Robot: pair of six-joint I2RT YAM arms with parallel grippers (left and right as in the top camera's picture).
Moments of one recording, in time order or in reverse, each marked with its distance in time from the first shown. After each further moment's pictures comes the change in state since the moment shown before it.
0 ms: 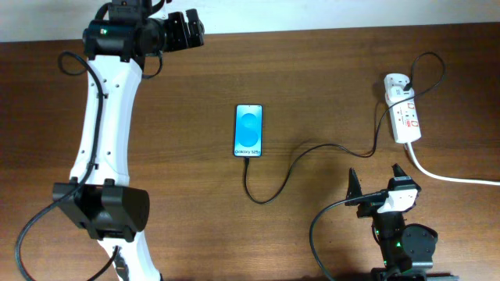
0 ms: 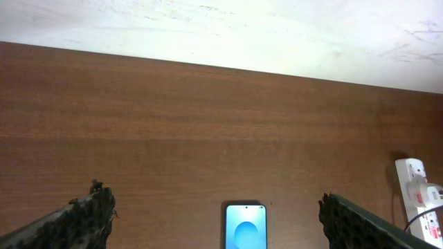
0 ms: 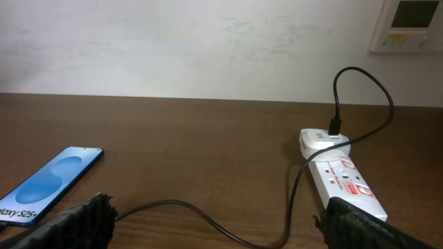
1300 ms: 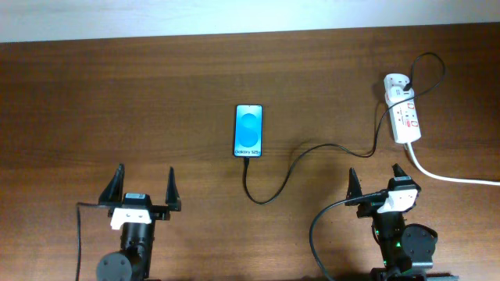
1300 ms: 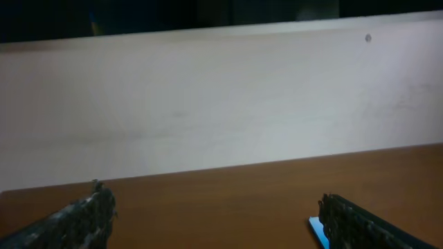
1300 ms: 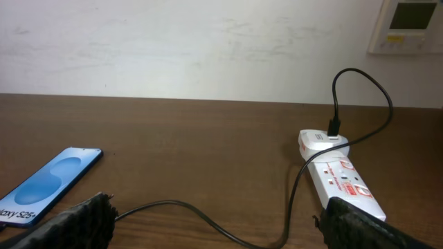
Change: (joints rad) left arm 0.084 -1.971 -2.217 1.214 -0.142 0.319; right arm 0.002 -0.003 0.000 -0.001 0.005 0.000
